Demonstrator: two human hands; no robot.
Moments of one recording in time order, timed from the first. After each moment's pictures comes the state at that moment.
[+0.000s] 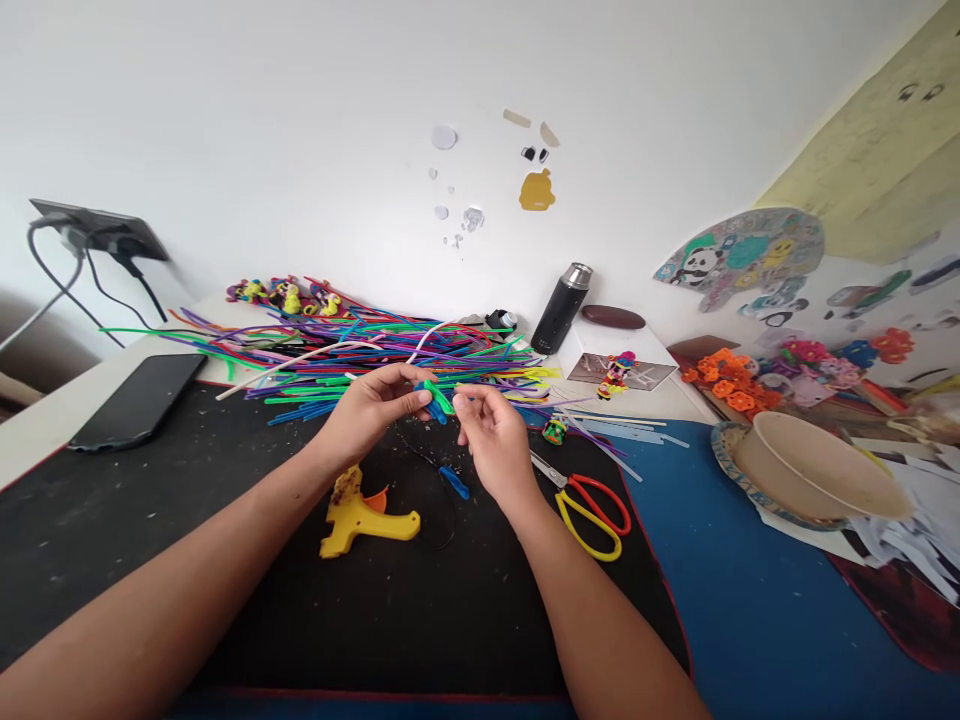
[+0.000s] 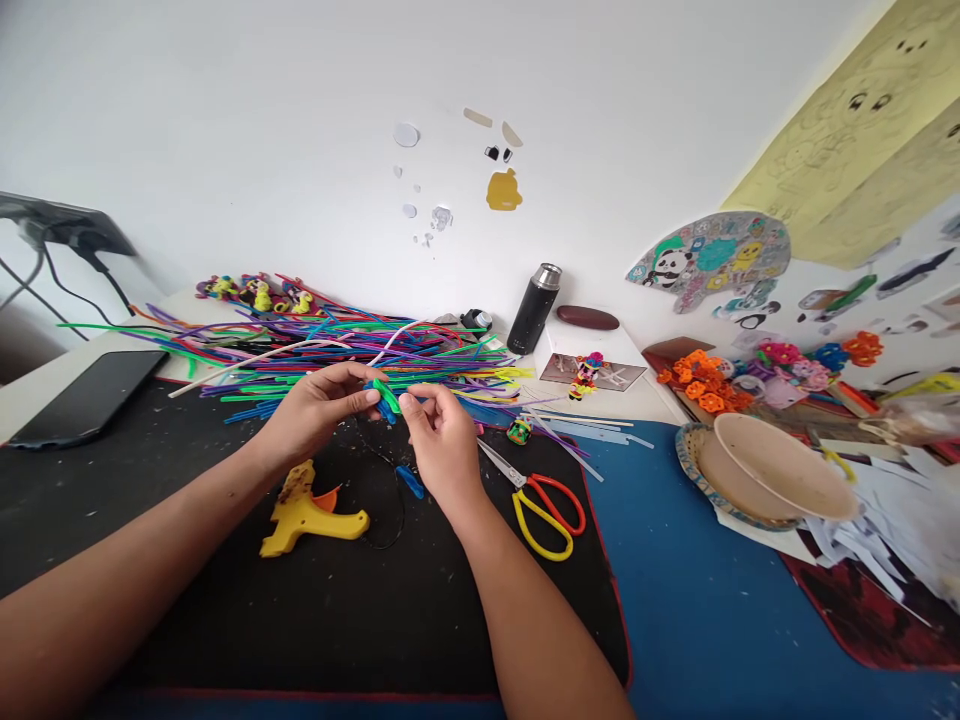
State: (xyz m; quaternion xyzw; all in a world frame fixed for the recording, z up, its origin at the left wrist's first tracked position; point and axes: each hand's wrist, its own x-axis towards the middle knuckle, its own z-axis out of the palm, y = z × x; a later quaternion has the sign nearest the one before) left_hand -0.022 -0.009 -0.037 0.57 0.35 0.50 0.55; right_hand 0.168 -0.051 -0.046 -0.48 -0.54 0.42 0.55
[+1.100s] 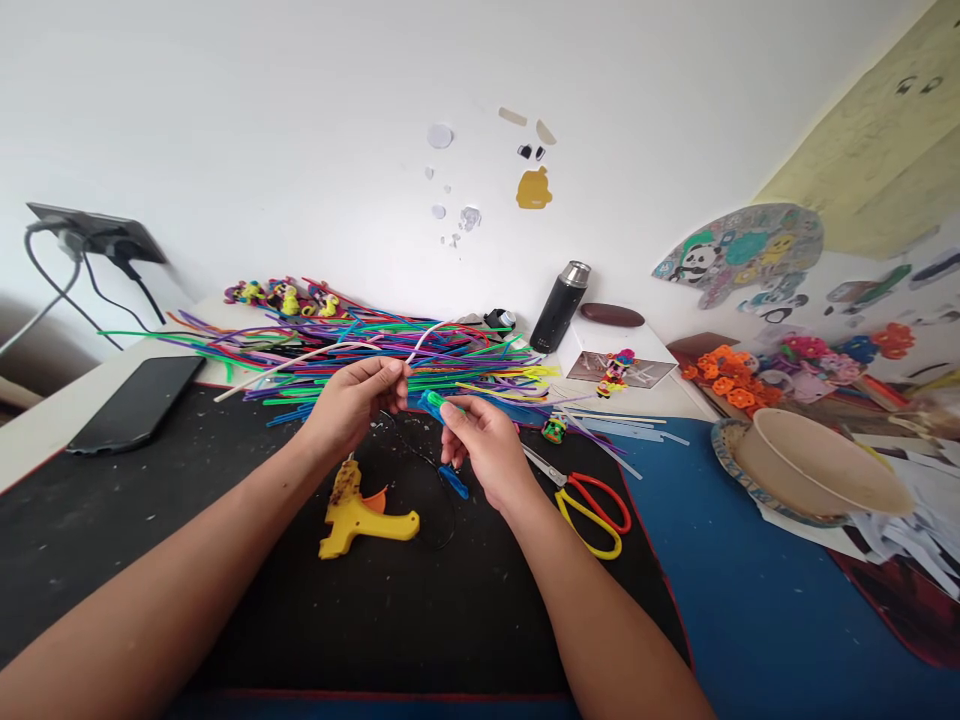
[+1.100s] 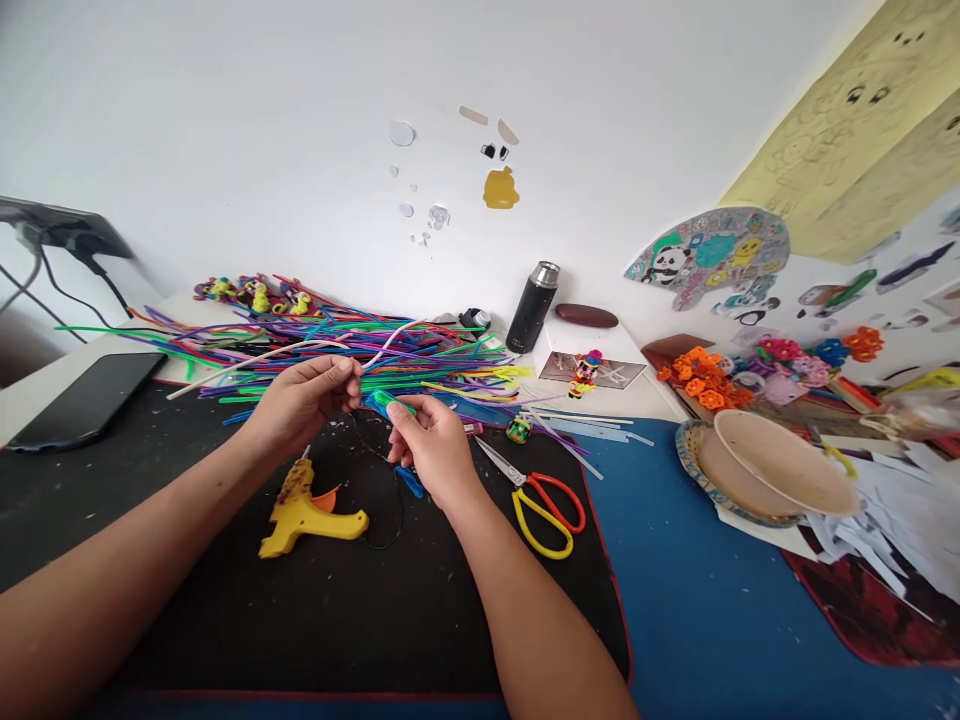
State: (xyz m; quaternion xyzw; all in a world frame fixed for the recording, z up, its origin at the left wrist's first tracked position) left_hand -0.030 -0.001 -0.032 0.47 0.39 0.53 0.59; right_hand 0.162 -0.054 -0.038 -0.44 -0.45 0.60 0.50
